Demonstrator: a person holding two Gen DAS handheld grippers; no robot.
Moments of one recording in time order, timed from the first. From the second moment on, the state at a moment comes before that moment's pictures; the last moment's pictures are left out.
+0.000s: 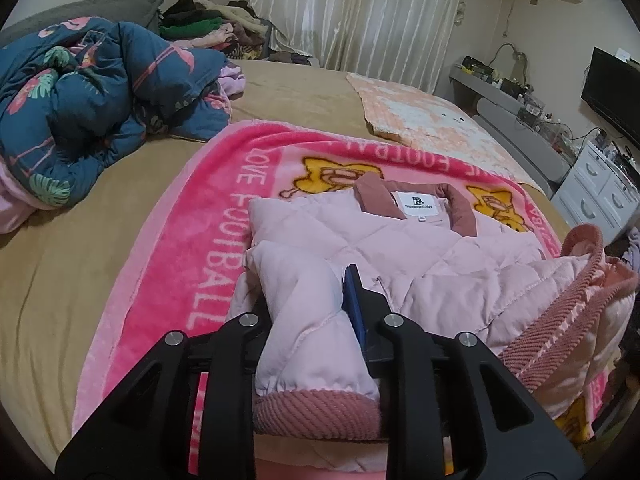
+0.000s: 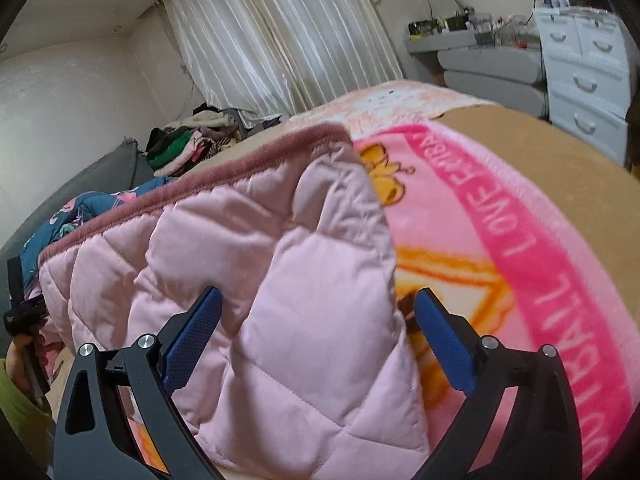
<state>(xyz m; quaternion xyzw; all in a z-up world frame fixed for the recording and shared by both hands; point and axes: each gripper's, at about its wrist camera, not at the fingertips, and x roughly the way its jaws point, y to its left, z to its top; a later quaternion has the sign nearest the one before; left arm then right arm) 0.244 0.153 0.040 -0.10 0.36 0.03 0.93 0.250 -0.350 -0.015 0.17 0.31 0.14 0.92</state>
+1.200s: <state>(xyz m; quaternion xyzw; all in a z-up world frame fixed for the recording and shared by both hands) 0.240 0.164 -0.025 -0.05 0.38 -0.01 0.92 0.224 -0.342 -0.036 0.13 0.32 0.11 0.93</state>
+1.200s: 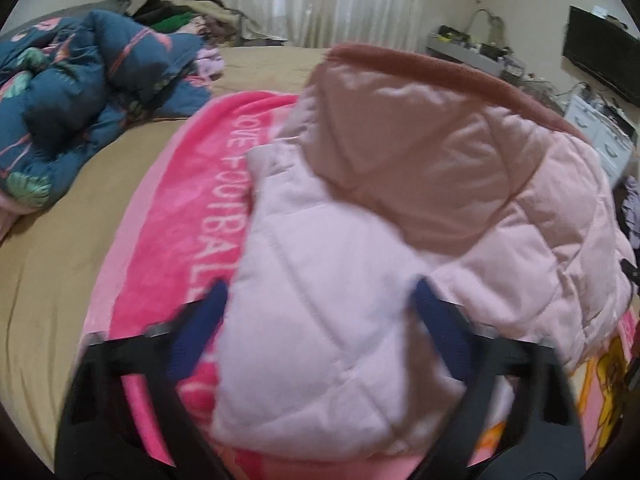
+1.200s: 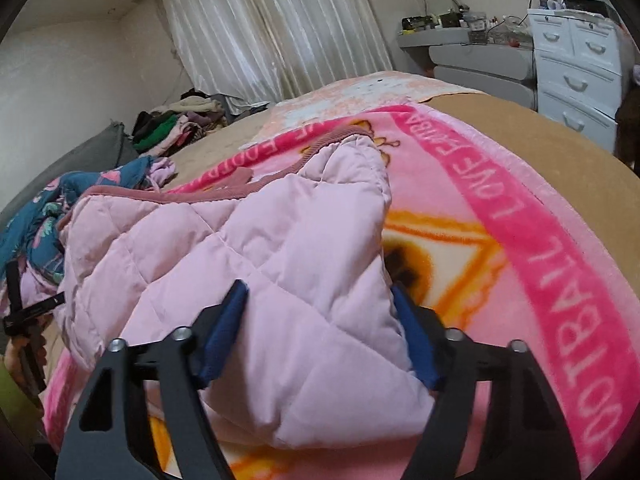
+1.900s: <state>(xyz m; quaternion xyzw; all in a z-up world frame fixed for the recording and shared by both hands) 0.245 0.178 0.055 -0.07 0.27 0.02 0.96 0.283 -0.301 0.094 0.06 0.15 0.13 0.98</state>
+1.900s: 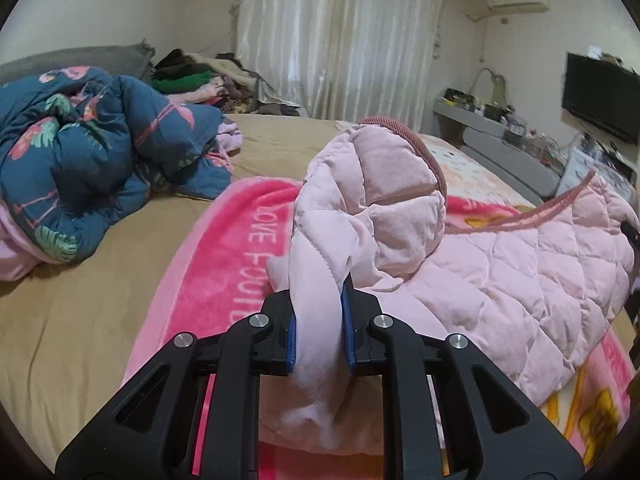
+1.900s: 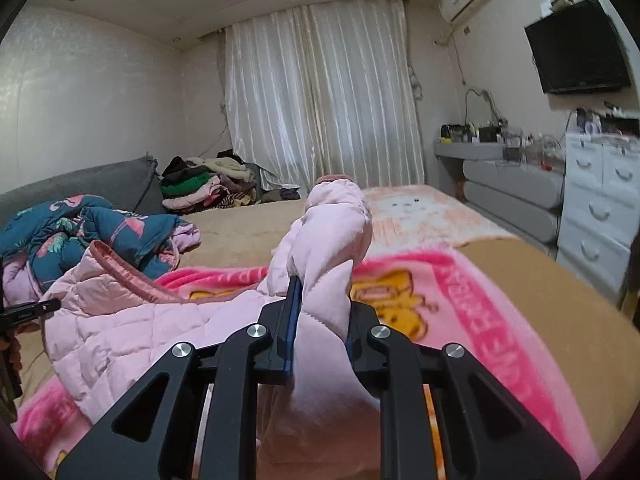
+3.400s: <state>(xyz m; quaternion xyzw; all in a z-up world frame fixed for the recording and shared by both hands) 0.327 0.190 -0.012 -0.08 0.33 0.12 0.93 0.364 -0.292 -0.007 0.05 0.29 0.02 0.95</state>
